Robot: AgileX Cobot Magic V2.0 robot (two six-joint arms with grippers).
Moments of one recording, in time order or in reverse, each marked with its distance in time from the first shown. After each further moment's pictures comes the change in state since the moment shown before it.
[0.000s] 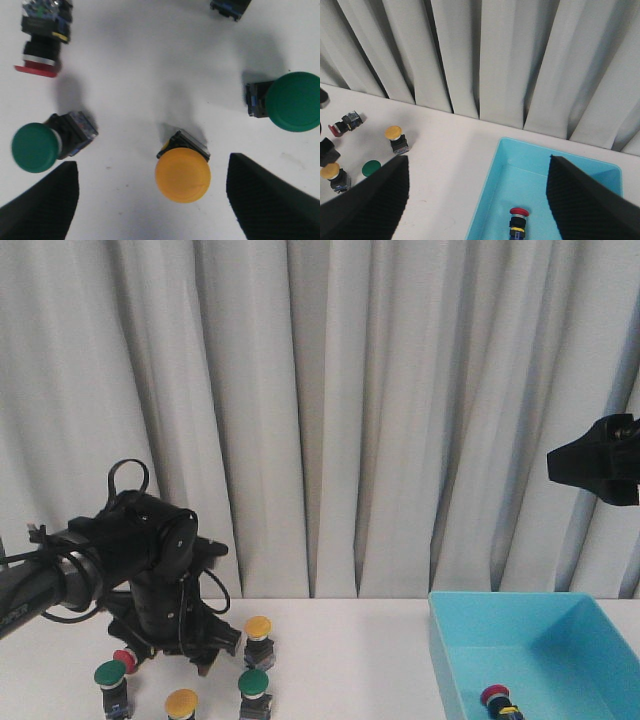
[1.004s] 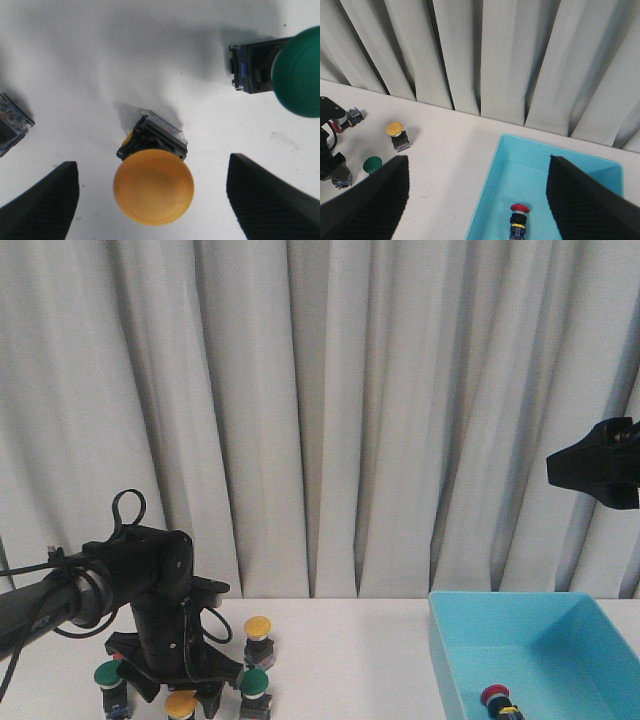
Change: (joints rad) left arm 0.040 0.098 0.000 -0.158 0.020 0.108; right arm 0.000 0.000 0.000 0.000 0.012 -0.003
